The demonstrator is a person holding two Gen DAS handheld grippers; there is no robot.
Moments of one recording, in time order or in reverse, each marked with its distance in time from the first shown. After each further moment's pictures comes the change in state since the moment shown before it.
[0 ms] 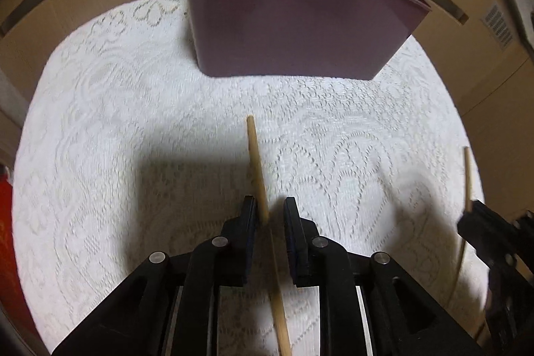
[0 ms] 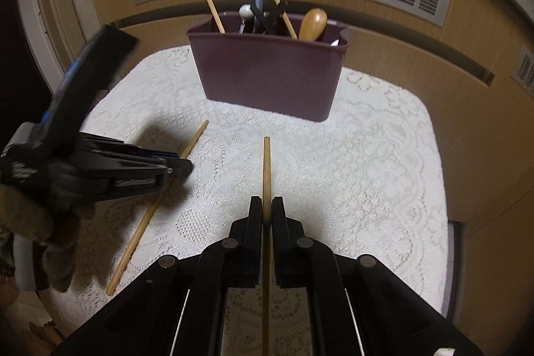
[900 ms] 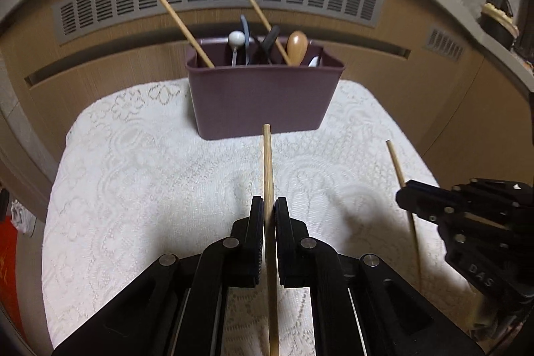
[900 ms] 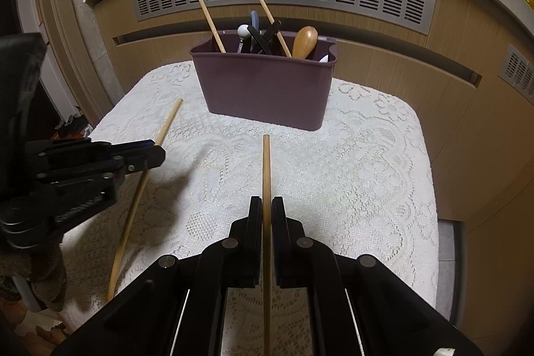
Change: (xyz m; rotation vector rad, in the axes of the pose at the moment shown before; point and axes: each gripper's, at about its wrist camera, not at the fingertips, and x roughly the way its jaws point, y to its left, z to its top) left arm -0.094 -0.015 -0.041 0.095 -0.326 -0.047; right arm -0.028 0.004 -0.003 0.037 -0.046 -0.010
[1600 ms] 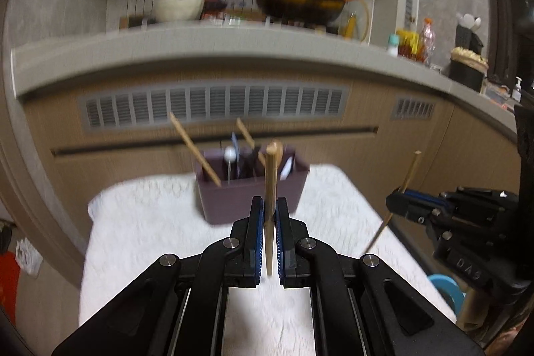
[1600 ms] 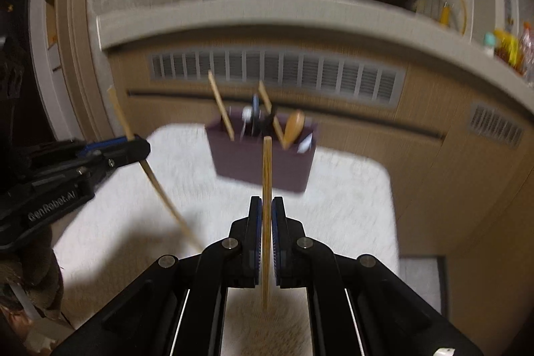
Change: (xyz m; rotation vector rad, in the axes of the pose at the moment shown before) left arm -0.117 -0.017 0.048 0.060 -0.322 -0.016; right arm -0.097 0.012 0.032 -0.021 -0.245 -0.051
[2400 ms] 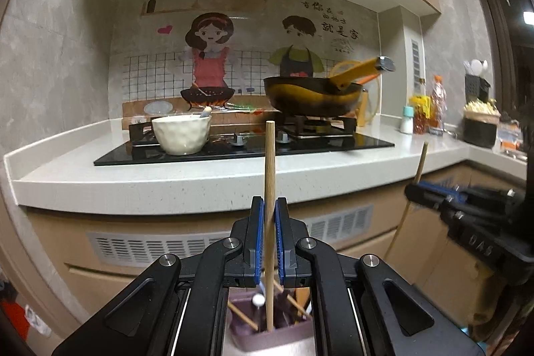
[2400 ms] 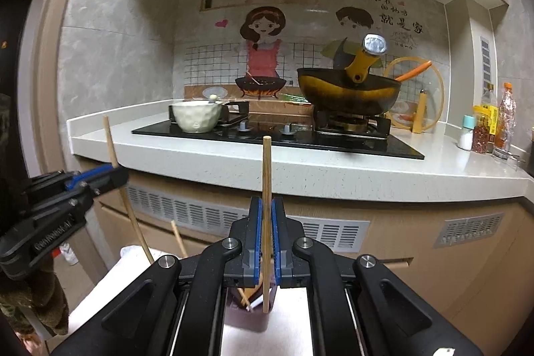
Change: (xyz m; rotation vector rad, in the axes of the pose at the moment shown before) left arm 0.029 0.034 0.161 0.045 -0.266 0.046; right arm -0.007 -0.043 0.164 0.023 -0.306 -0.089
